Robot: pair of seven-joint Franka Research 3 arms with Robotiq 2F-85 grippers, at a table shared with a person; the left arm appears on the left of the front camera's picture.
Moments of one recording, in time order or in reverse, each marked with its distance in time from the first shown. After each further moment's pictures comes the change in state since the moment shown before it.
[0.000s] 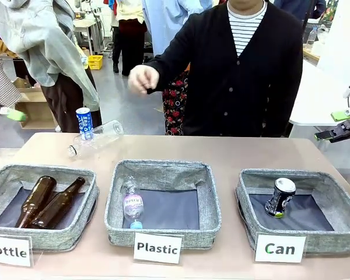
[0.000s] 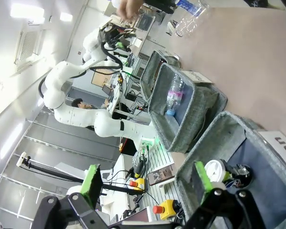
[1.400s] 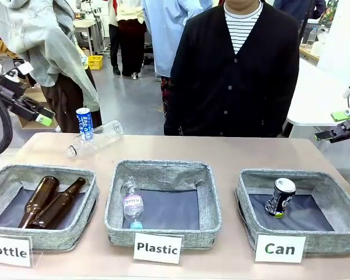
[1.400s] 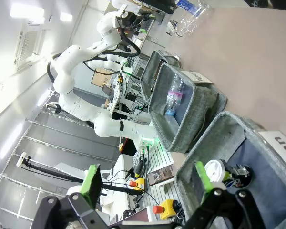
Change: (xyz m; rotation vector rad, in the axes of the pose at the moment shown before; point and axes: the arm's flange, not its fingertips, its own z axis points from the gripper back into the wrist) left arm 0.028 0.110 -0.039 0.057 0.088 -0.391; right arm 0.000 0.000 0.000 0.000 -0.001 0.000
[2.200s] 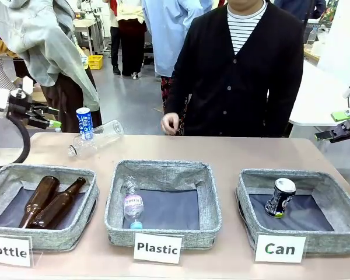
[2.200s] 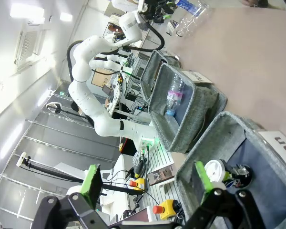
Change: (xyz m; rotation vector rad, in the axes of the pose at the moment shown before) left arm -0.069 0.108 -0.042 0.216 -0.175 -0.132; right arm 0.000 0.000 0.000 0.000 0.000 0.000
